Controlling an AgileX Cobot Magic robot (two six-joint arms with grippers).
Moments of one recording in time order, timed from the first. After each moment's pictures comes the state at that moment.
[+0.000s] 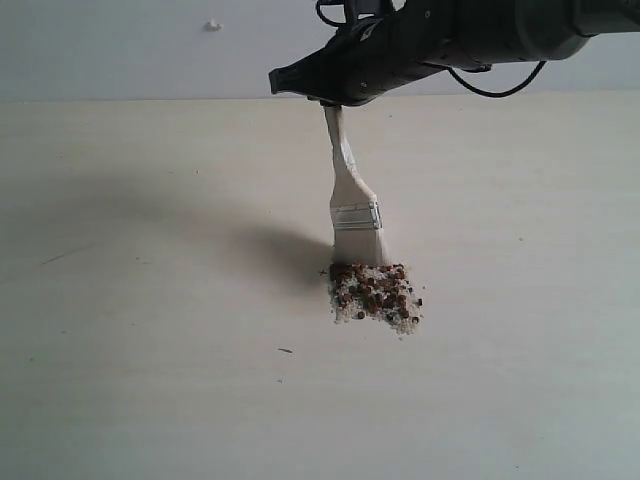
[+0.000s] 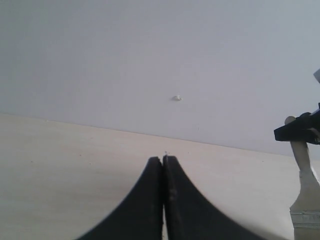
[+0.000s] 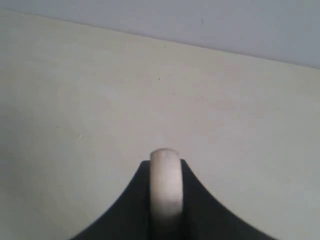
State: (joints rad) left arm 0.09 0.07 0.00 1.58 -0.23 -1.83; right arm 0.49 2.06 -1.50 0.39 0.21 -0.22
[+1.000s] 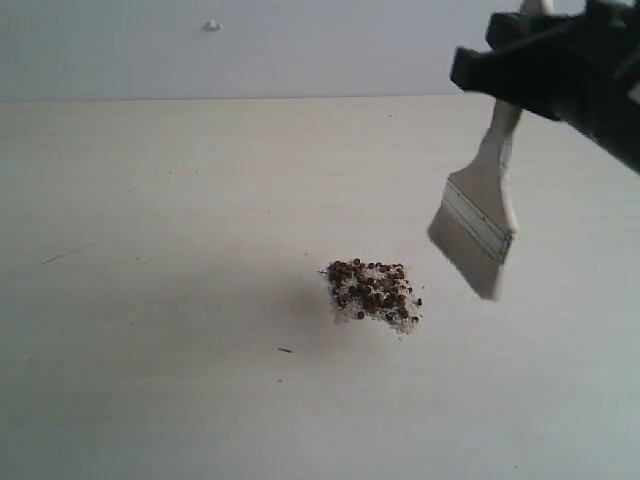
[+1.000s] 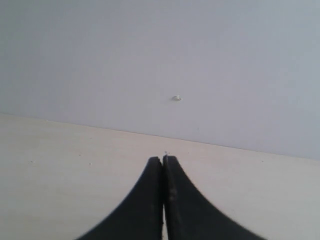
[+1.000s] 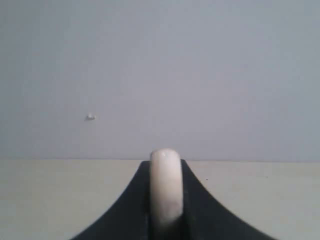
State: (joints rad) left arm 0.09 0.07 0.00 1.58 -0.23 -1.83; right arm 0.49 1.28 -0.53 0.38 -0.59 -0.13
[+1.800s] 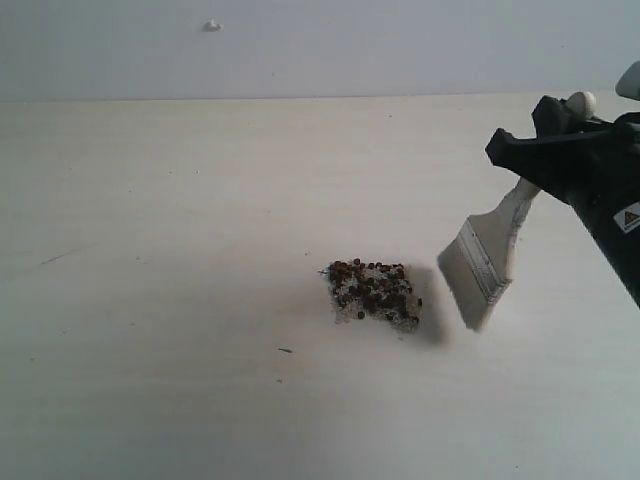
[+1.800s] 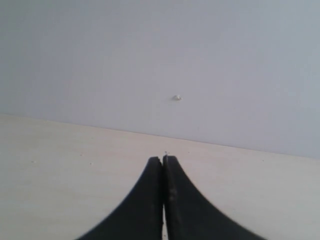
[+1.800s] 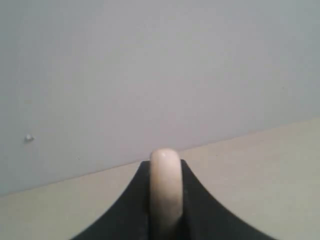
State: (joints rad) left arm 0.09 0.07 0.00 1.58 -0.23 -1.83; right arm 0.49 1.56 -0.31 0.46 -1.15 0.11
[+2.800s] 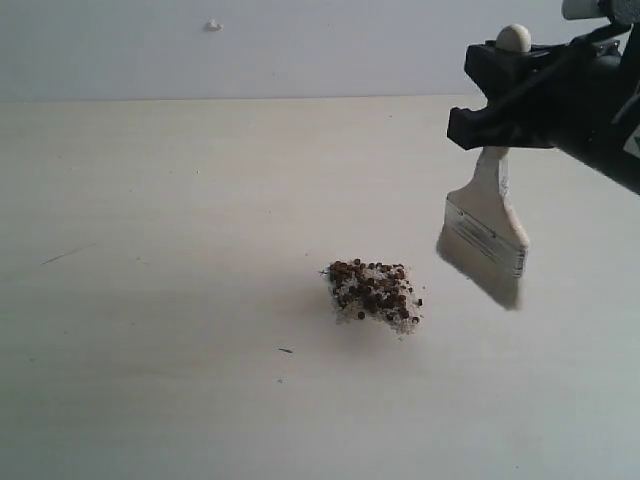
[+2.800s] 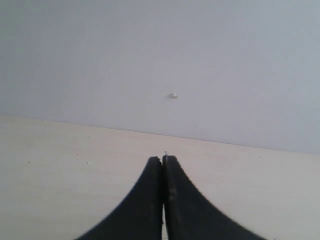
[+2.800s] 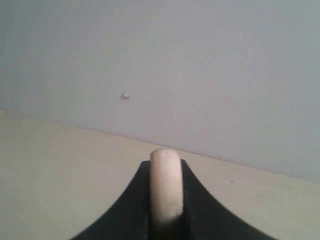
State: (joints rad) left arm 0.09 0.07 0.00 1.59 -0.24 -1.83; right arm 0.39 1.30 -0.49 -0.12 -0.61 0.11
